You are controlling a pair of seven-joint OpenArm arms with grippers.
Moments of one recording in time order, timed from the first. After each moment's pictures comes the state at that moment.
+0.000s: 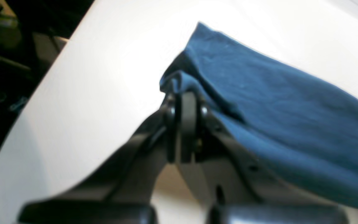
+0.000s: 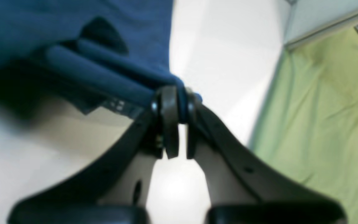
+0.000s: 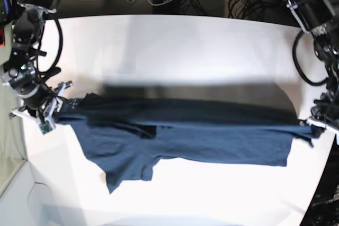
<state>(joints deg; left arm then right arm) -9.3 -19.4 -31.2 88.4 -24.8 -13.1 52.4 0.3 13.2 21.0 102.2 -5.5 40.1 -45.2</state>
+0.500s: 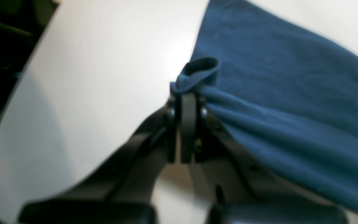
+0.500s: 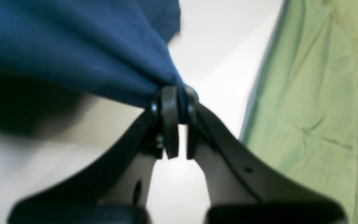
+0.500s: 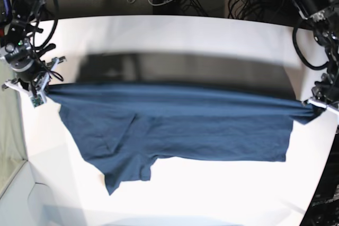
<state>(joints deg) -1.7 -18.4 -35.2 93.2 -23.8 -13.3 54.8 -9.0 10.5 27.8 107.1 -6.3 40.5 -46.3</state>
